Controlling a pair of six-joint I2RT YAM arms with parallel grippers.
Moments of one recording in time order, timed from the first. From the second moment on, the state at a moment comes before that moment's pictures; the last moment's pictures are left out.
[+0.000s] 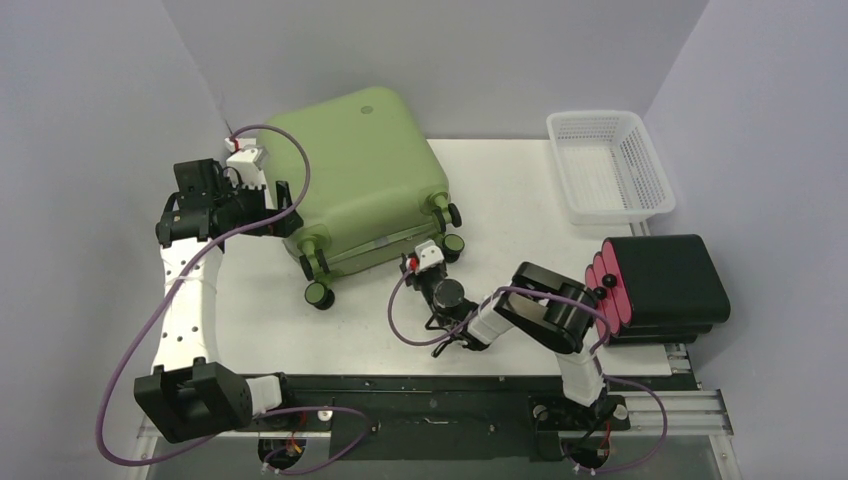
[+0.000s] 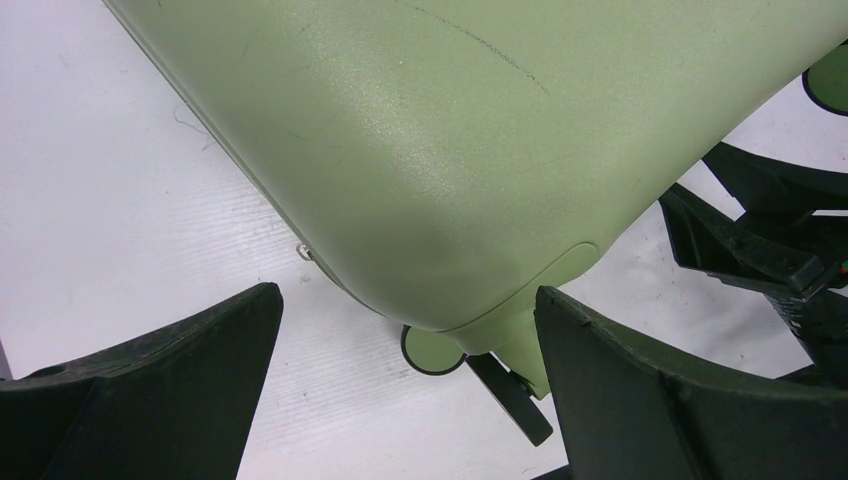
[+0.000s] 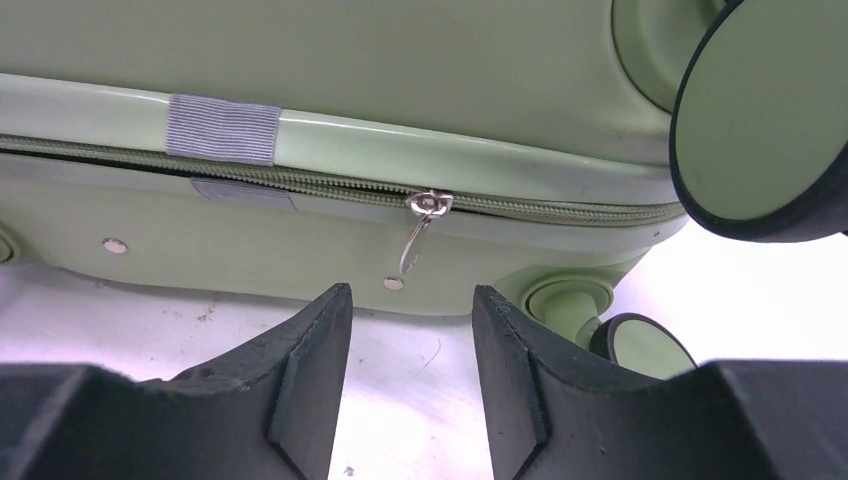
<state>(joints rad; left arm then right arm) 0.20 1.25 1.30 -0.83 0.48 0.15 1.00 2.00 0.69 1.34 0.55 -0.14</state>
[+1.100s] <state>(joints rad) 0.19 1.25 1.30 -0.83 0.51 0.15 0.82 1.87 0.65 1.19 0.13 -0.02</state>
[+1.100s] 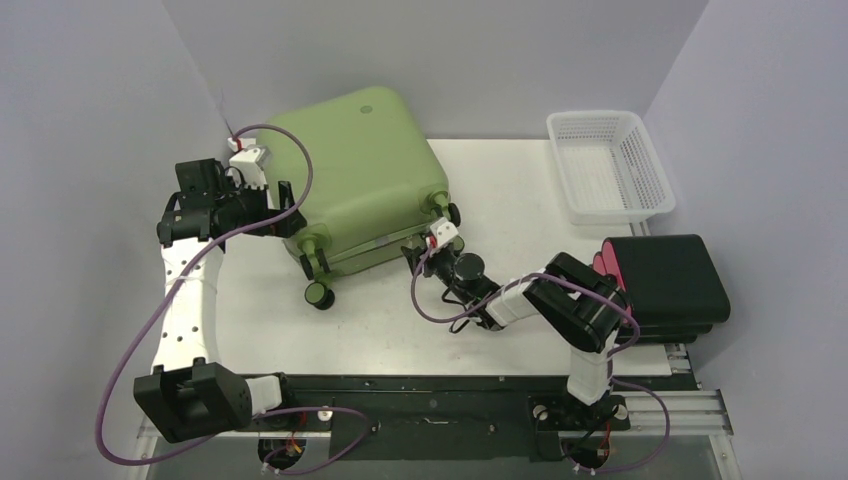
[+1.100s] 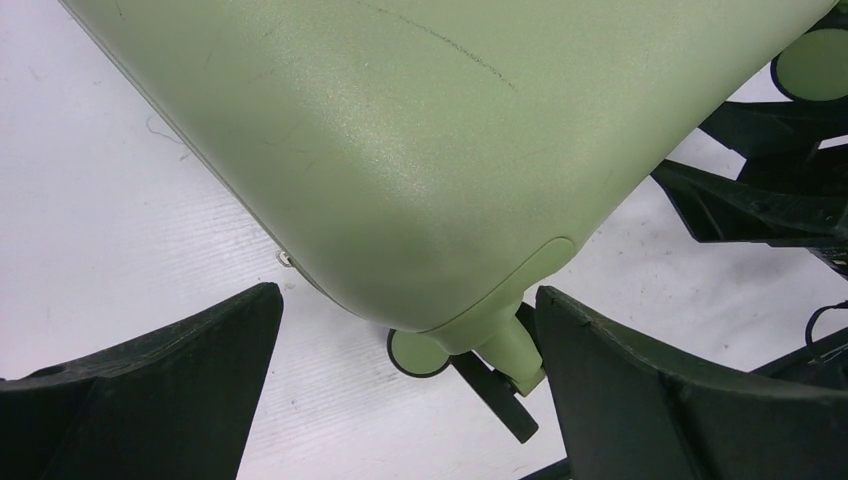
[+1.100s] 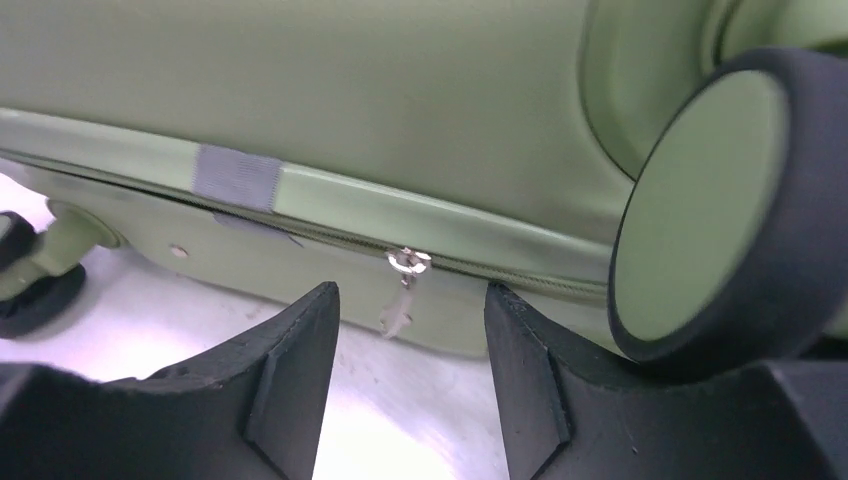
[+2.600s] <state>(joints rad) -0.32 1.83 1.89 -0.84 0.72 0.08 0.64 1.83 0.74 0.95 0.07 0.20</state>
